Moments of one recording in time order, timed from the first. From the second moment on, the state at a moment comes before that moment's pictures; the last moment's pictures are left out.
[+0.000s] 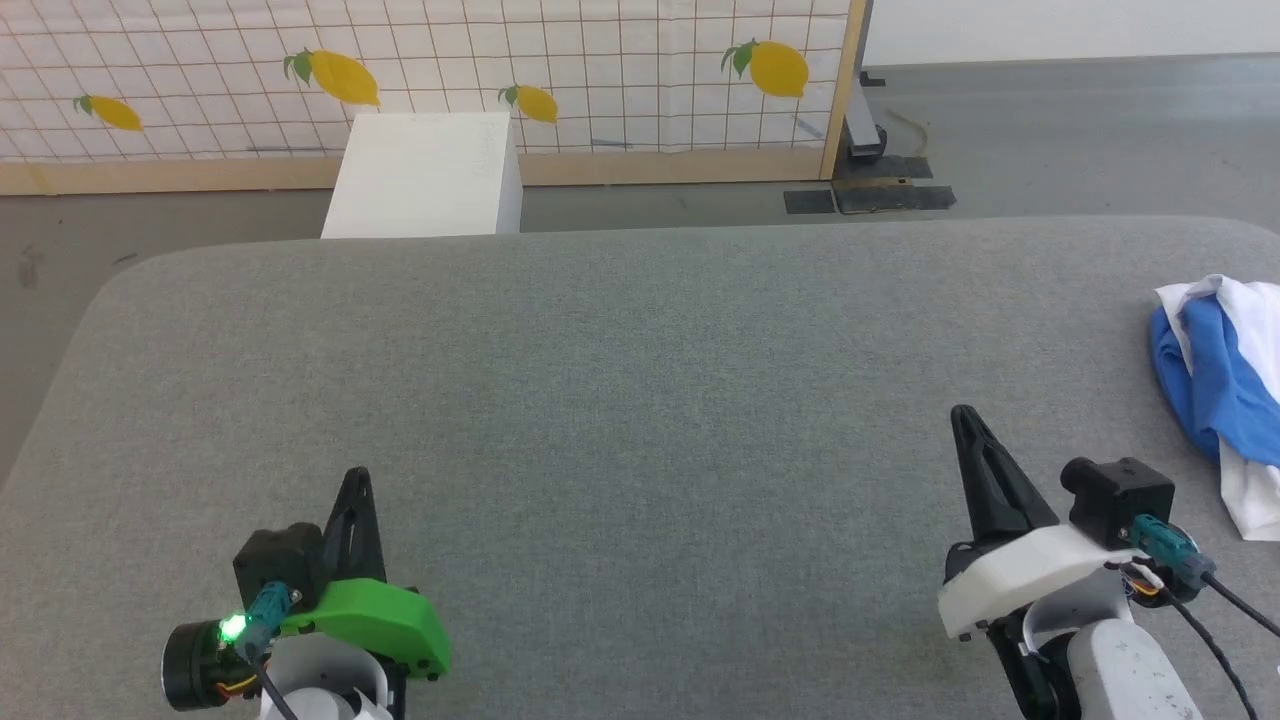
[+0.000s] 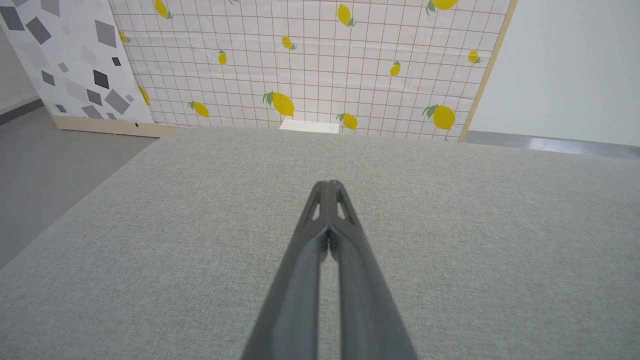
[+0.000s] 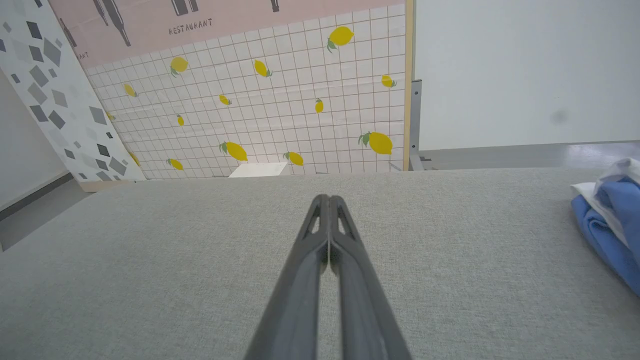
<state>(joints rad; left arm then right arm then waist) -0.04 0.06 -0.02 0.15 -0.14 0.07 -0.13 -0.14 -0.05 0.03 0.26 0.20 0.13 -0.15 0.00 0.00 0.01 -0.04</state>
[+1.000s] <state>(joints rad) -0.04 0.06 -0.01 0.10 -0.09 0.05 -0.09 -0.10 -0.05 0.02 0.18 0.13 0.13 -0.10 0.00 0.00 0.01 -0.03</state>
